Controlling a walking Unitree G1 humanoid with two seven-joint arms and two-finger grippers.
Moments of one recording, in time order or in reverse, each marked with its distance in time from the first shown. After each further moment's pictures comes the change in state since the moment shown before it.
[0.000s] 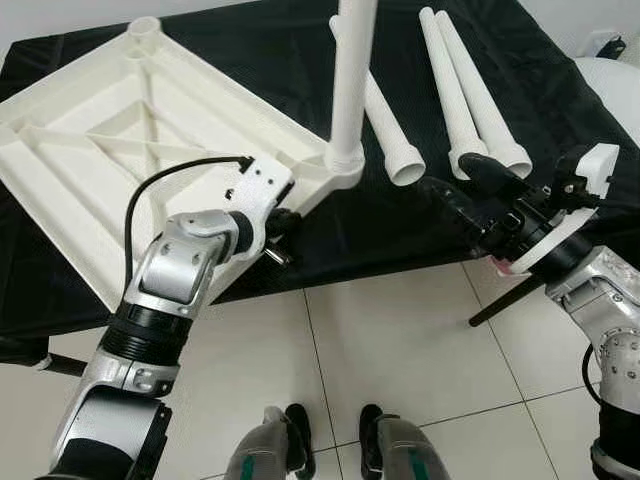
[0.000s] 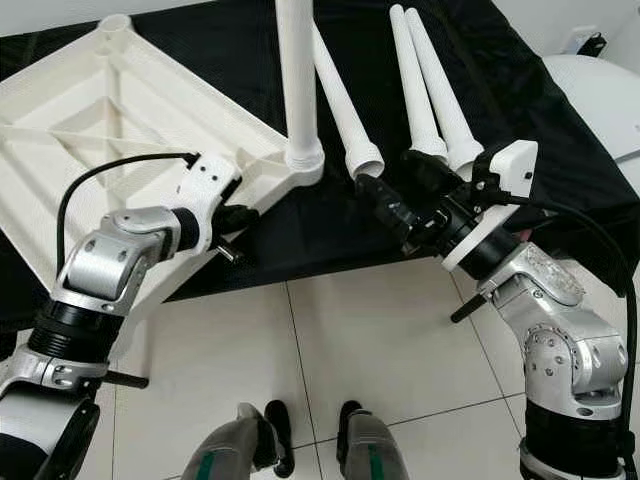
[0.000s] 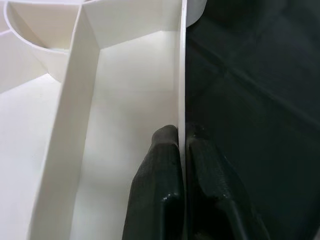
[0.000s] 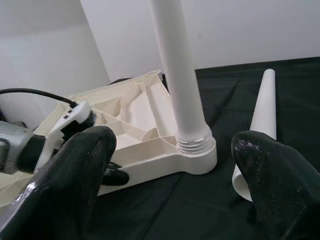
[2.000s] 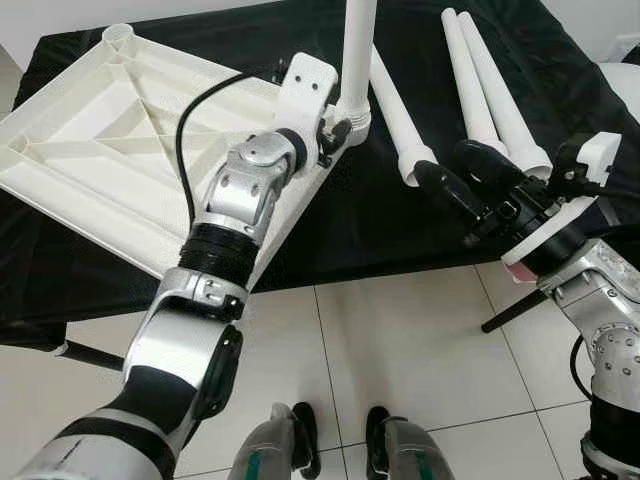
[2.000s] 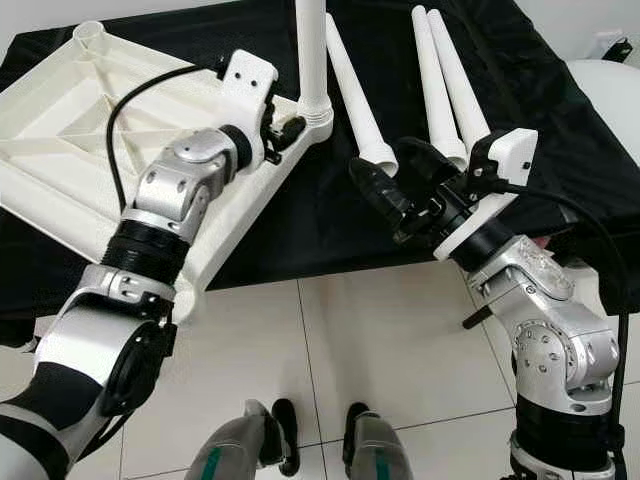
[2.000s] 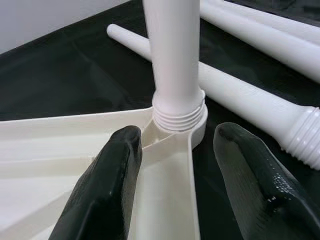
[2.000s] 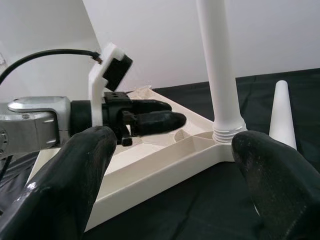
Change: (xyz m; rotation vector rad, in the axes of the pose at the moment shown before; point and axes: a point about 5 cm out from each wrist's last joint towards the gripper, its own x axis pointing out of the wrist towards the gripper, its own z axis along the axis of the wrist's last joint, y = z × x) left arm 0.035 0.003 0.090 0.019 -0.354 0.220; right arm 0.008 0.006 0.006 0.018 -0.052 -0.029
